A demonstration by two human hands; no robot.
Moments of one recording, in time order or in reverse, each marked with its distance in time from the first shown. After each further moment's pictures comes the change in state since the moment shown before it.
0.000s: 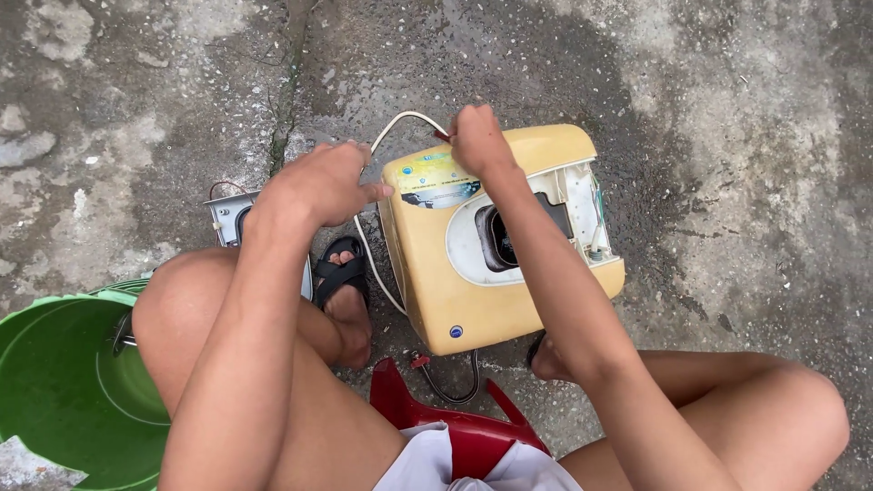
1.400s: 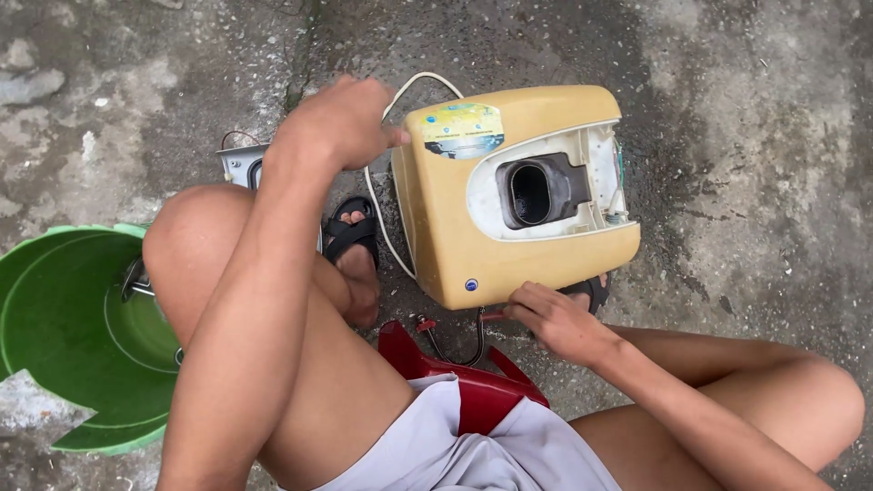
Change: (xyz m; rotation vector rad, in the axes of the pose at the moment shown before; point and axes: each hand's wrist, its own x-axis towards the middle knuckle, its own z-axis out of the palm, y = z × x) left_hand -0.008 -0.016 0.014 0.117 0.029 -0.036; right_hand -0.339 0.044 -0.013 -0.165 -0.194 -0.937
